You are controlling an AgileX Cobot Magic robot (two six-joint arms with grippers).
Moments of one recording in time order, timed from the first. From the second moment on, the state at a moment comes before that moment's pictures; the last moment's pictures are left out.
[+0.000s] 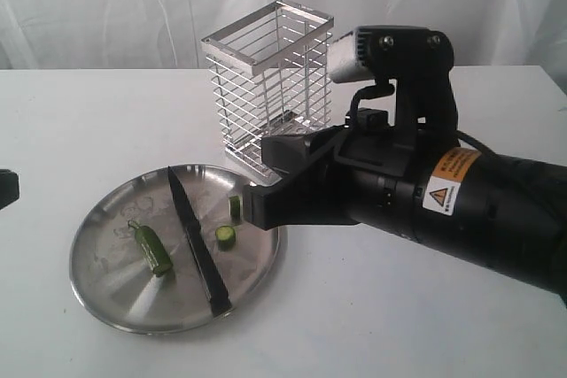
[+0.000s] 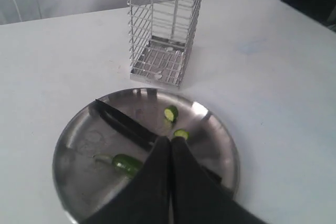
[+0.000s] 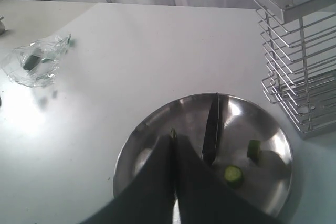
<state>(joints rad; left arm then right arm) 0.00 0.57 -0.41 -0.99 0.54 0.99 0.87 1.18 -0.64 0.17 -0.17 0.14</state>
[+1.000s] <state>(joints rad) 0.00 0.10 0.00 -0.18 0.22 0.39 0.87 1.18 -0.64 0.17 -0.17 0.14</state>
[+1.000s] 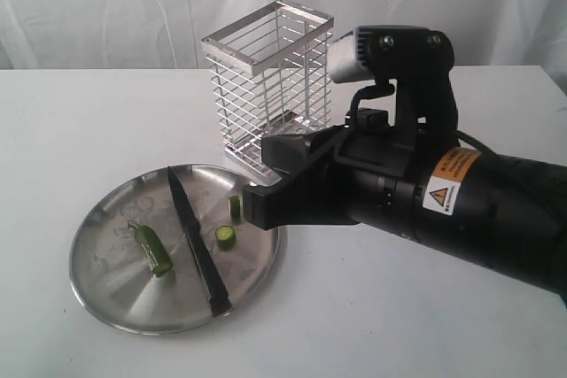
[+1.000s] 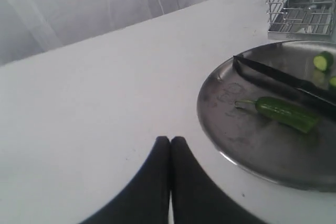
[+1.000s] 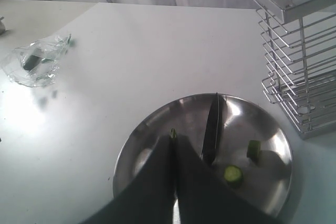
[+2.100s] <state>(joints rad) 0.00 0.00 0.02 -0.13 0.33 0.18 0.86 1.16 -0.64 0.17 -0.15 0.07</state>
